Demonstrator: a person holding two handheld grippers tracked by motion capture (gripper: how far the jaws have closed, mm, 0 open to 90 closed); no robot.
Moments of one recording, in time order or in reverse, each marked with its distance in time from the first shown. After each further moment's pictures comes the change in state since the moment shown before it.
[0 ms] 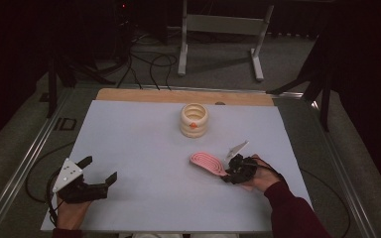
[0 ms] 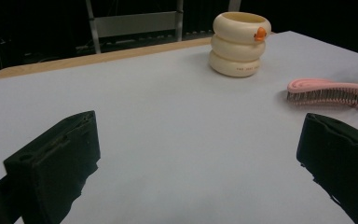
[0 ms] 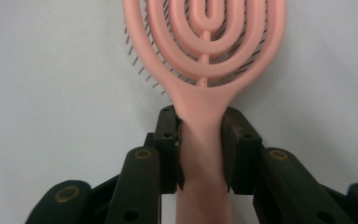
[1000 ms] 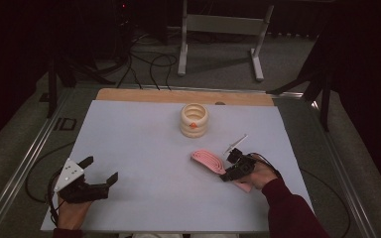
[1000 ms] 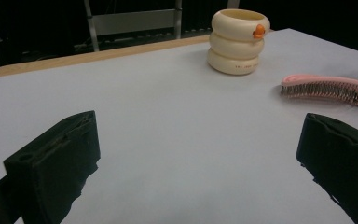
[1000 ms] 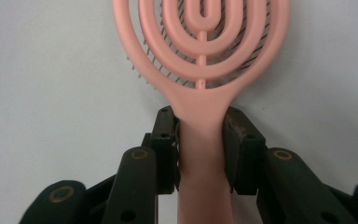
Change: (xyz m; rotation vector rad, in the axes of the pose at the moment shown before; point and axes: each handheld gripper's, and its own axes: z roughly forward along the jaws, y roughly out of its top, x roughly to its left) left arm -0.001 0.000 0.002 0.010 -0.006 0.003; right arm -0.010 0.009 0.002 0.055 0.071 0.179
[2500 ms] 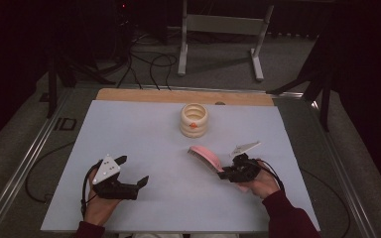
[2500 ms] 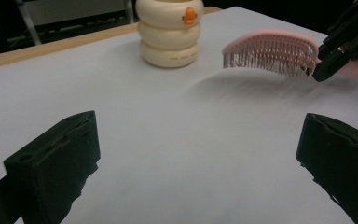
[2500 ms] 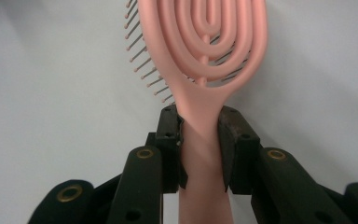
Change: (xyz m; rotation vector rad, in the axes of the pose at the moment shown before) left arm -0.053 0.017 0.052 0.078 -0.175 0.078; right arm 0.020 -0.018 -0.015 -0.284 -0.013 -0.001
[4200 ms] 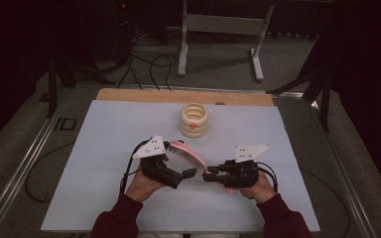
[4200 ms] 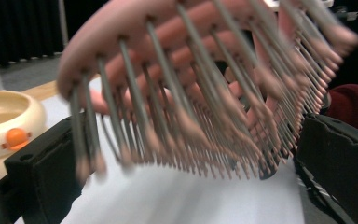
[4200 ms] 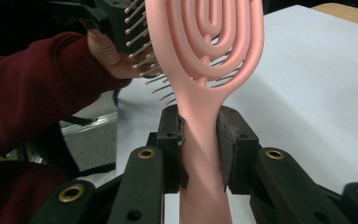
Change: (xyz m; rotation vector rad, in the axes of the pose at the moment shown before) left arm -0.050 0.083 0.073 -0.165 -0.482 0.053; right arm 0.049 0.024 -0.035 -0.397 0.354 -0.215
